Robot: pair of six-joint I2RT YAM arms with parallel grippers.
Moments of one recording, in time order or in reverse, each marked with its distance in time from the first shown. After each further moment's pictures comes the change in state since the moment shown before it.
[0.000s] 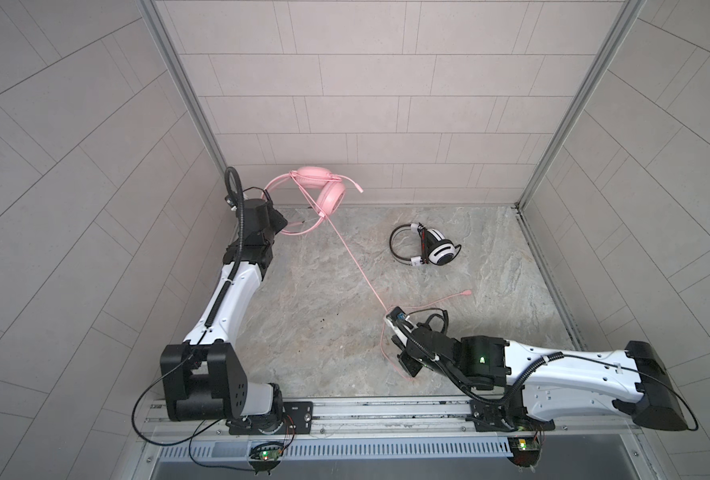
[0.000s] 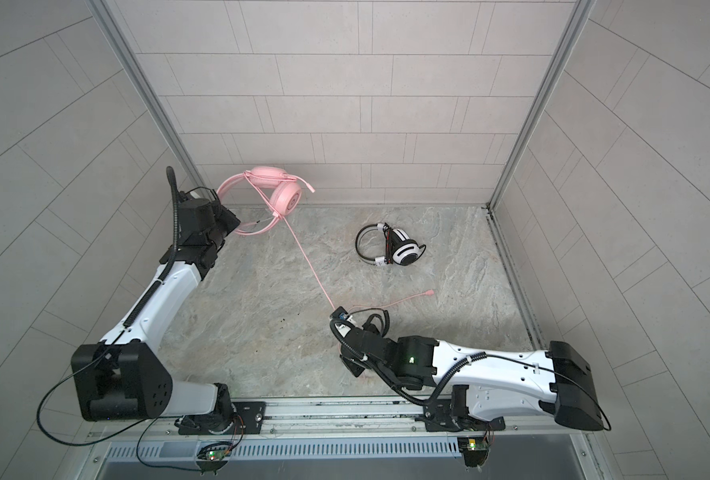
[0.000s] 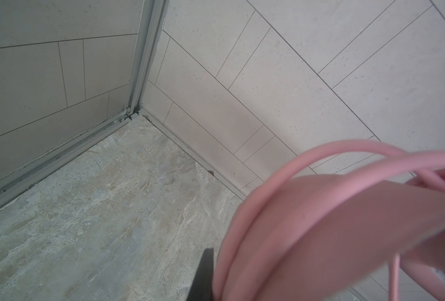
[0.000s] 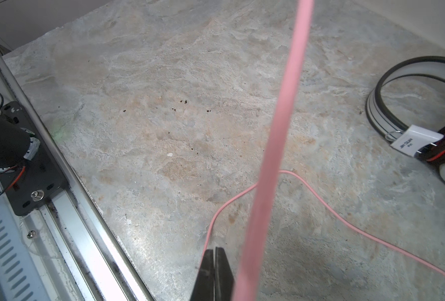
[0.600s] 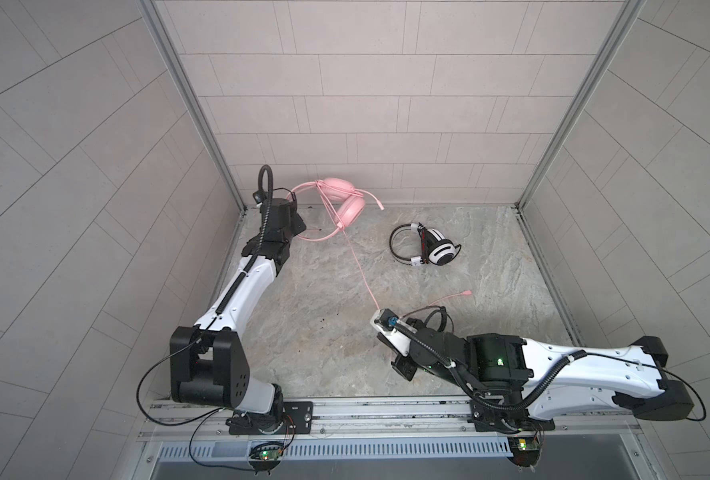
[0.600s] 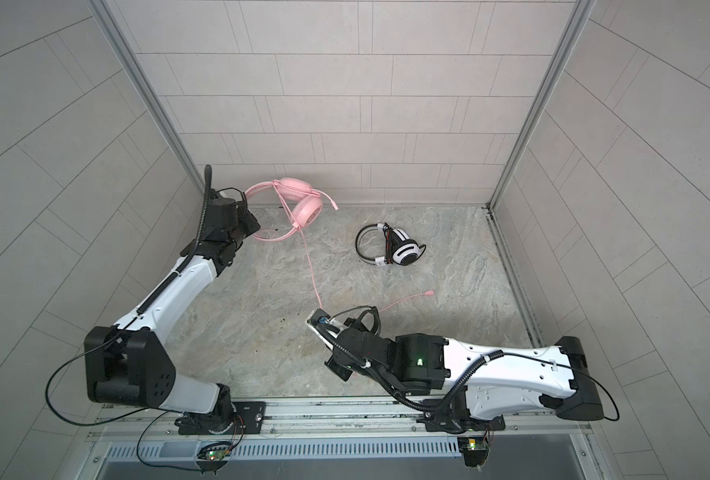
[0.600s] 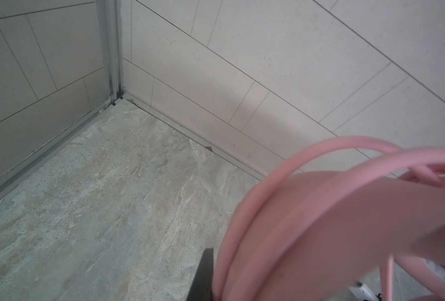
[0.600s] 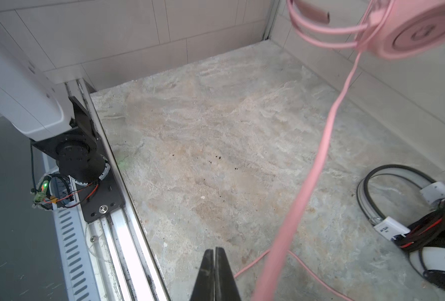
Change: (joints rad) left arm -0.164 0.074 0.027 -0.058 -0.079 0.129; right arm 0.109 -0.033 0.252 -0.076 0.060 -0.181
